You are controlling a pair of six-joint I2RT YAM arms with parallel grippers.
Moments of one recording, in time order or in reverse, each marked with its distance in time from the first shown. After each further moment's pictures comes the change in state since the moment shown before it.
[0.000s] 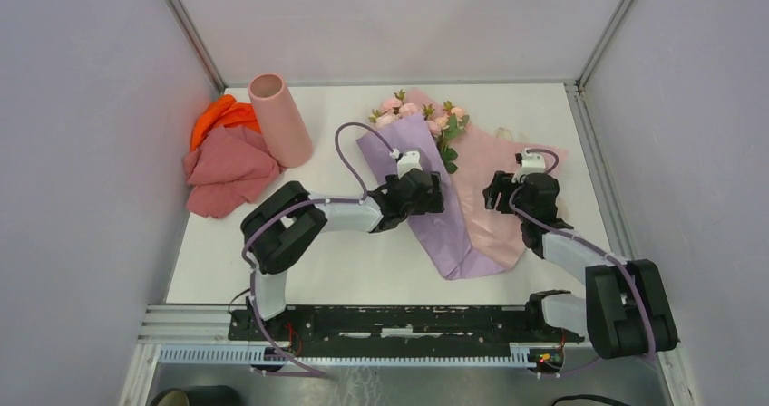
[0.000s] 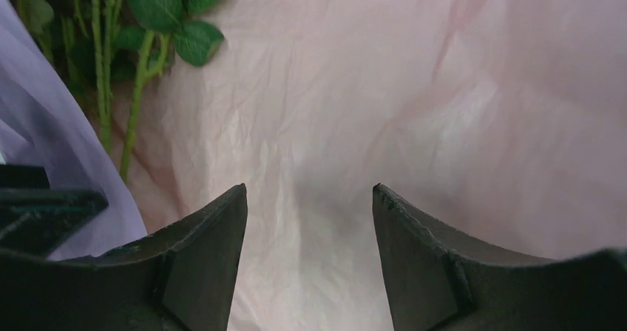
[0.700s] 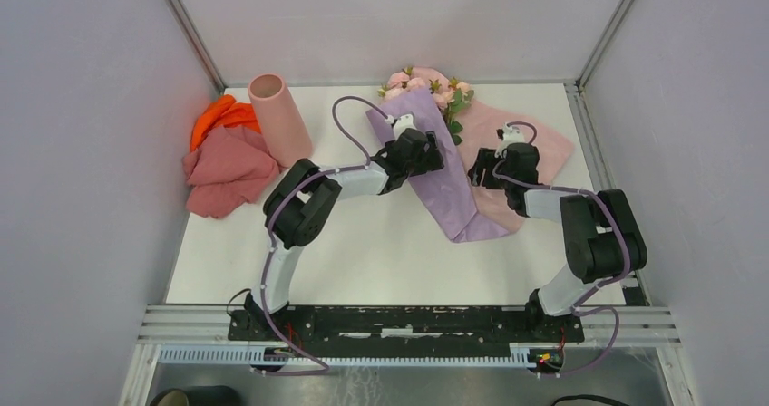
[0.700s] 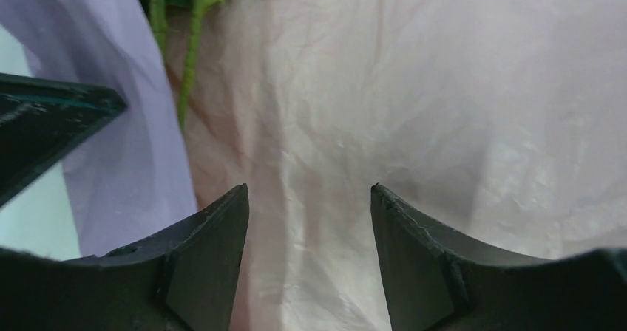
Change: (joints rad) left arm 0.185 0.257 0.378 -0.023 0.097 -0.002; right arm 0.016 0.447 0.290 0.042 -0.055 0.013
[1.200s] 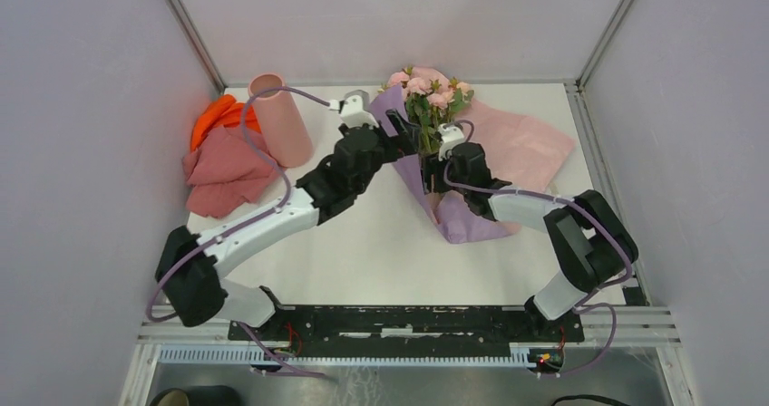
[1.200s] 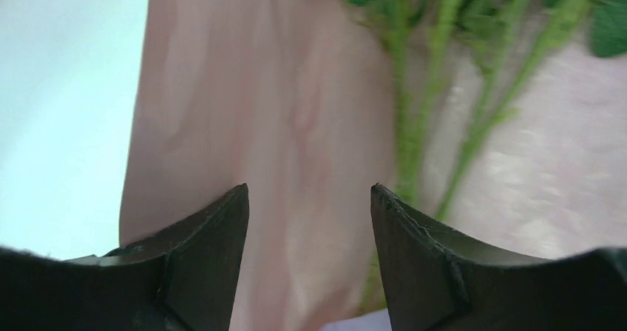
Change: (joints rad) left arm -0.078 -0.687 -0.309 -0.017 -0.182 0.069; right arm 0.358 -0.017 0.127 -0.066 0.039 -0.006
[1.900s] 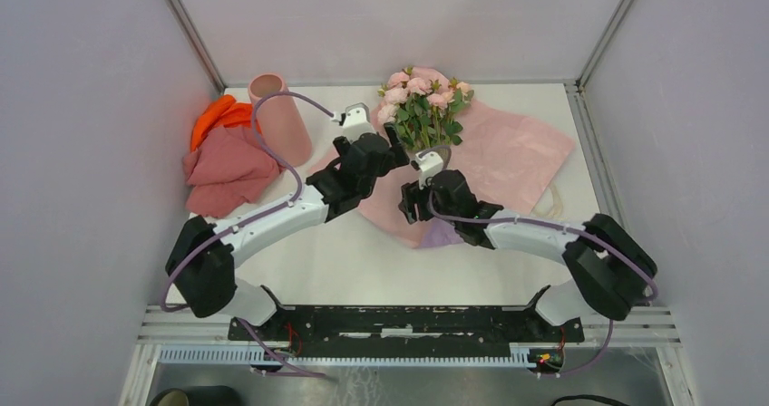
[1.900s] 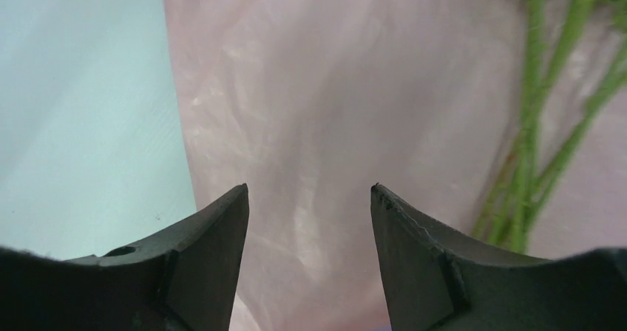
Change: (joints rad) left arm 0.014 -0.031 -0.034 -0.186 -0.178 -0.001; right arm 0.293 -0.099 -0.069 -0.054 0.137 0.005
